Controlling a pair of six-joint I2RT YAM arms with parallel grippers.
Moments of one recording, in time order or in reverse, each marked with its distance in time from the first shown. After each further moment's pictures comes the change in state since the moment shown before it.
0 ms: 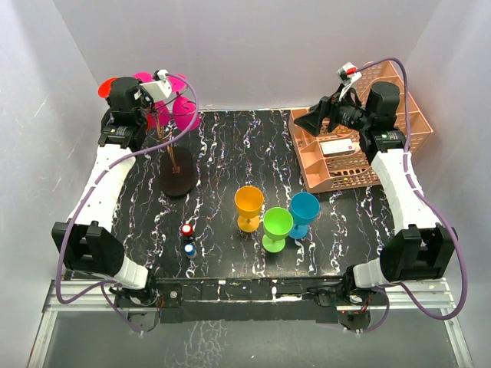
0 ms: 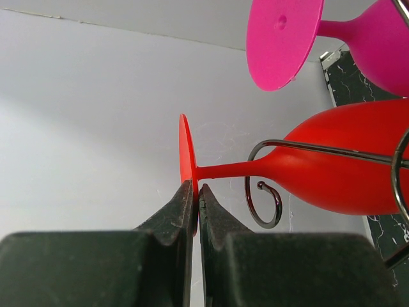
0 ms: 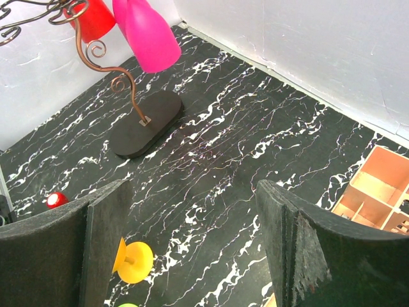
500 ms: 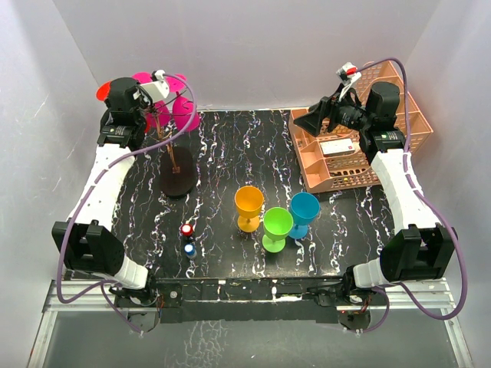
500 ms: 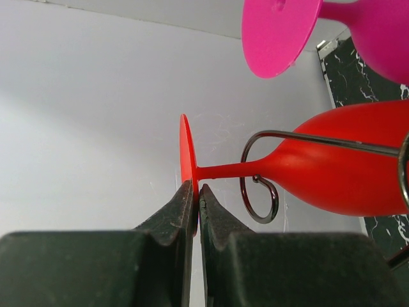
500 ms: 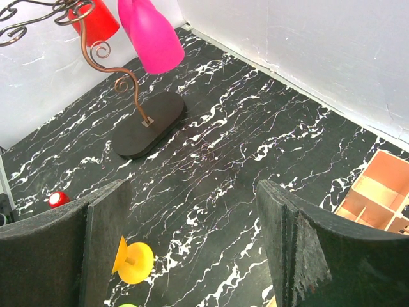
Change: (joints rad) left arm 0.013 0.005 0.000 -0.018 -0.018 -0.019; right arm 0.000 0.000 -0.004 0.014 -0.014 0.002
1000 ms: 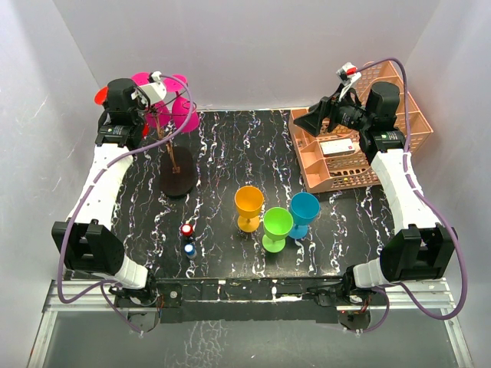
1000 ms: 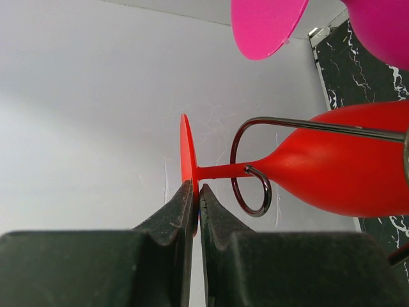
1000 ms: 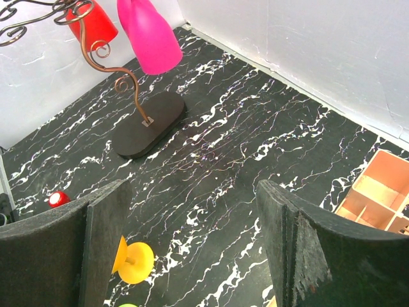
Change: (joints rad) left arm 0.026 0.003 0.000 -0.043 0.003 -0.031; right arm 0.000 0.000 -0.001 0.001 0.000 0.002
